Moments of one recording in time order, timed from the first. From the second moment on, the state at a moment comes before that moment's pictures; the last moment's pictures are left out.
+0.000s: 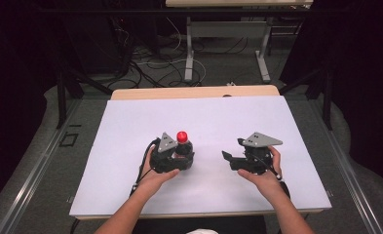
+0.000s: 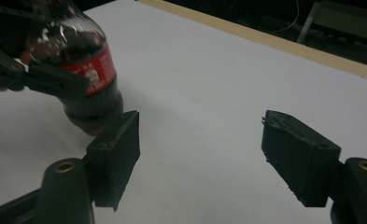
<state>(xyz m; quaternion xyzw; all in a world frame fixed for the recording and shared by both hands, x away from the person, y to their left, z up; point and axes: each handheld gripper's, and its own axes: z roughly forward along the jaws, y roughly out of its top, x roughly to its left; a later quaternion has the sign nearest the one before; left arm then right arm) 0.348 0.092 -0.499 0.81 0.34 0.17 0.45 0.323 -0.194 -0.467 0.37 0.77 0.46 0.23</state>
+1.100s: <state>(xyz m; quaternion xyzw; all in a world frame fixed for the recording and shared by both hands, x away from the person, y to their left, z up) 0.330 0.075 -0.503 0.83 0.31 0.15 0.44 0.323 -0.119 -0.426 0.29 0.80 0.49 0.16</state>
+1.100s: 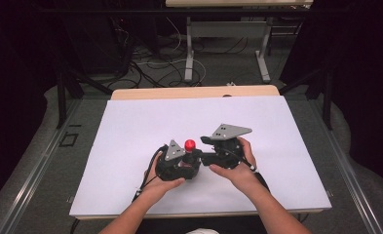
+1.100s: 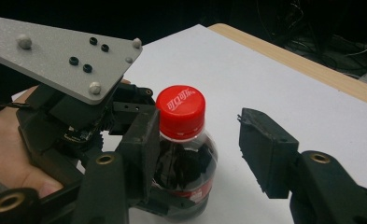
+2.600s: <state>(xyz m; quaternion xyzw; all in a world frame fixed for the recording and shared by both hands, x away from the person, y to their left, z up) 0.317 0.062 -0.499 0.84 0.27 0.12 0.46 0.342 -0.123 -0.419 0.16 0.85 0.50 0.09</state>
